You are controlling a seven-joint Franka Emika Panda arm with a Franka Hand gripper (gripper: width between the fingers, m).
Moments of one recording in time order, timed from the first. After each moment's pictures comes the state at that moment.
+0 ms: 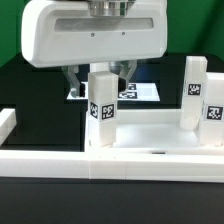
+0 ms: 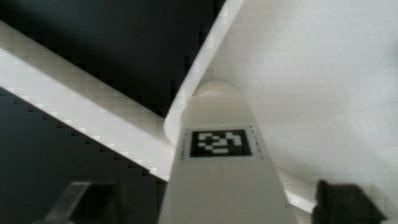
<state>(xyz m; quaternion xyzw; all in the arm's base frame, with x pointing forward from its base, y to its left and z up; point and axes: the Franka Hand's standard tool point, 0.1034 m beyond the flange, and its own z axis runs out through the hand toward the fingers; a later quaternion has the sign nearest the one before) 0.618 -0.058 0.104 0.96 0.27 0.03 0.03</state>
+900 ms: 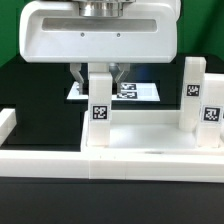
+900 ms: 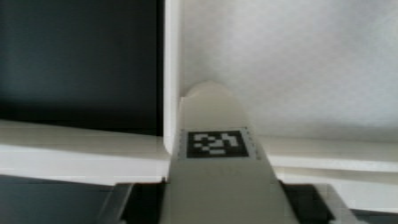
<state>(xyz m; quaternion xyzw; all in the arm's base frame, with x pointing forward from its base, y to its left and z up) 0.617 -0.059 0.102 1.00 -0.02 0.04 0.01</state>
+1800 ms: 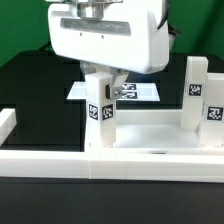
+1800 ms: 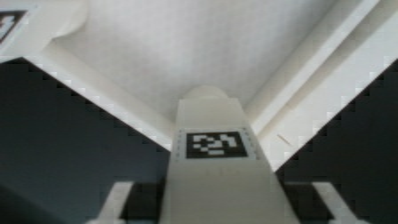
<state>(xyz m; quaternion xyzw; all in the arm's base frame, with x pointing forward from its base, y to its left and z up) 0.618 -0.053 0.101 0.89 -0.46 0.03 -0.03</state>
